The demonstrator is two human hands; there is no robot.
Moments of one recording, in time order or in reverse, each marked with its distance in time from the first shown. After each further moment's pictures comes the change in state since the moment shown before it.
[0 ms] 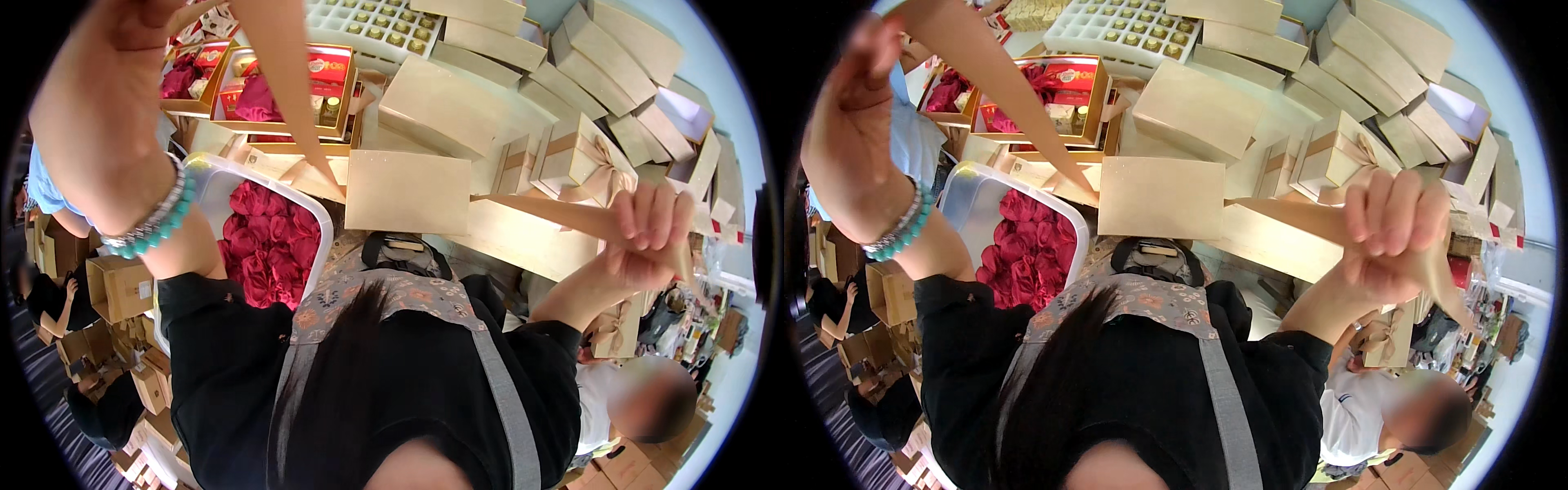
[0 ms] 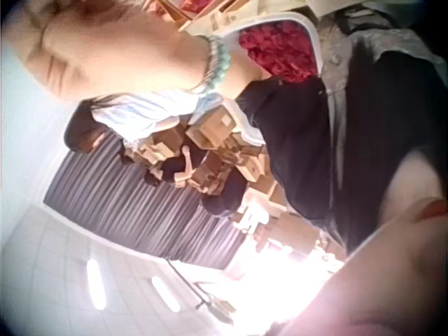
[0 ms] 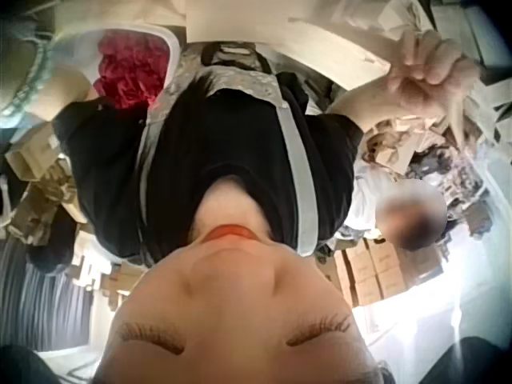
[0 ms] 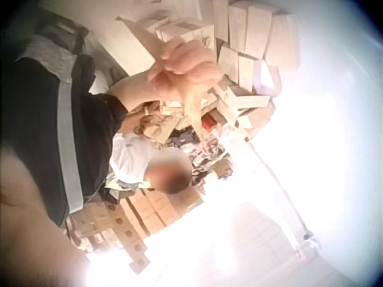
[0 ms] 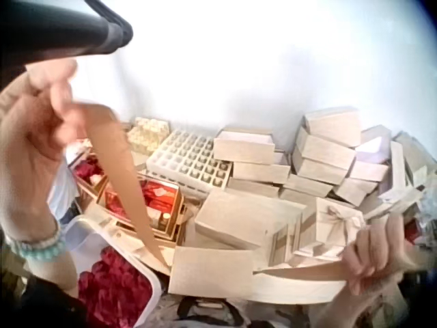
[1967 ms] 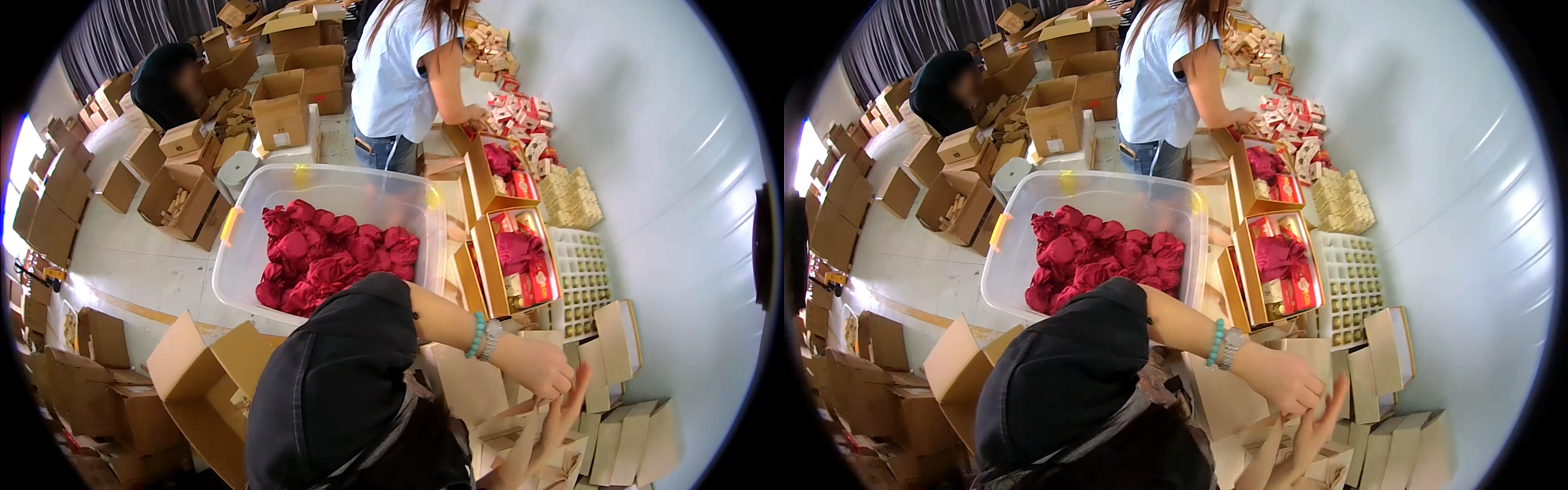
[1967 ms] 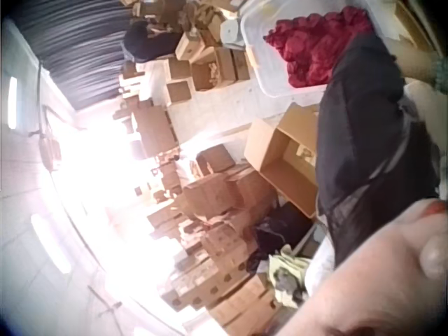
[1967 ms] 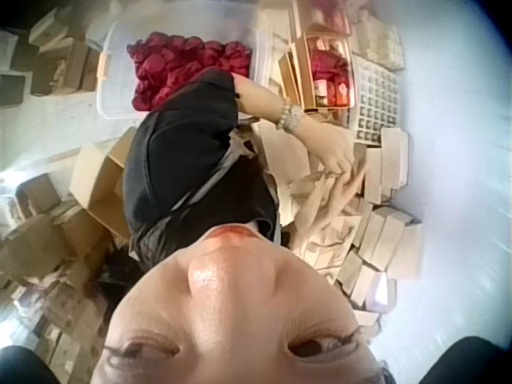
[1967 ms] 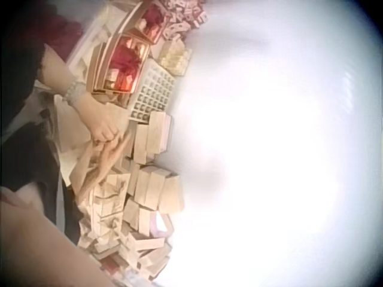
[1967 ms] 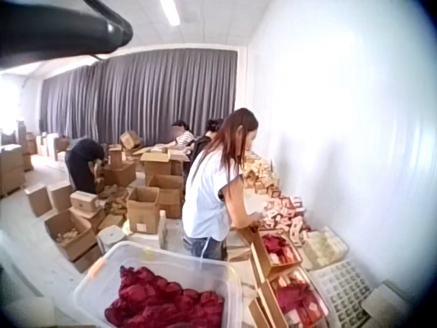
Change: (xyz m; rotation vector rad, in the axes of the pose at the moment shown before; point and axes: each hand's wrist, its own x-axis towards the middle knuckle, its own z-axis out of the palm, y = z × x) left_hand -0.101 0.112 0.175 -0.197 0.011 0.635; right_hand 0.019 0.150 -0.011 -0.824 -0.400 0.370
